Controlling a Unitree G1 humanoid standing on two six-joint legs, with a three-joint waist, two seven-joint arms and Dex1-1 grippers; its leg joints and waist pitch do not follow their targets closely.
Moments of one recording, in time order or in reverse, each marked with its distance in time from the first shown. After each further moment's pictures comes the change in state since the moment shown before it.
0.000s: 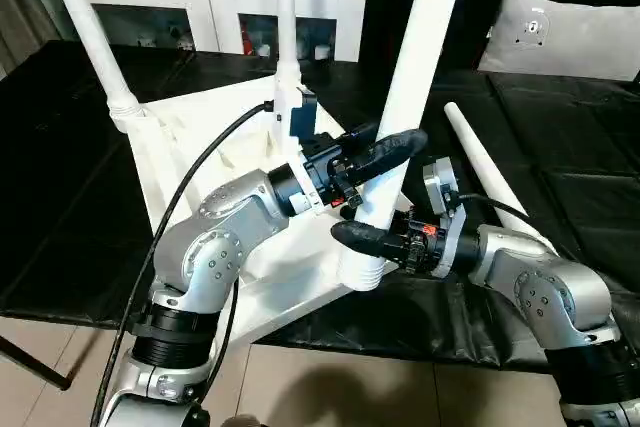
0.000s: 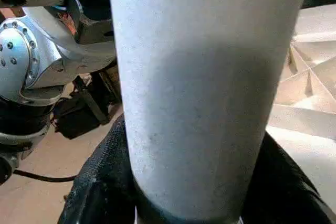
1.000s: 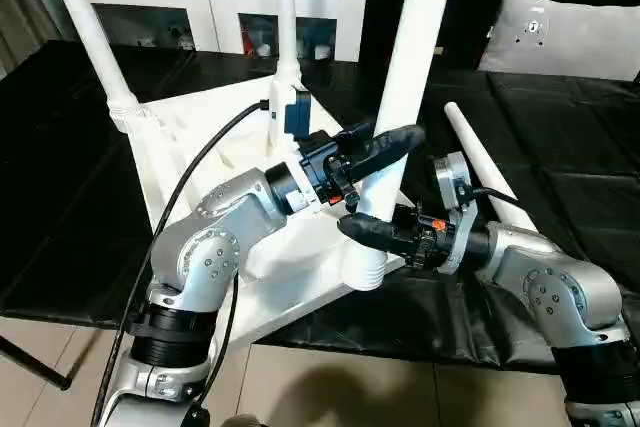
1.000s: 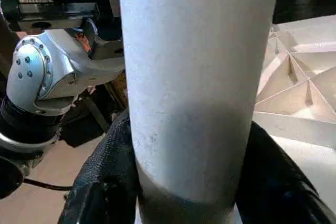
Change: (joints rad) left arm -0.001 -0.003 0.017 0.000 -0.024 0.014 0.004; right arm 0.001 -0.010 -0.032 -0.013 0.043 0.022 0.011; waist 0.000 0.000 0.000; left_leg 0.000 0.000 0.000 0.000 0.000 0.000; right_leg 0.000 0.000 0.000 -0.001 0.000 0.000
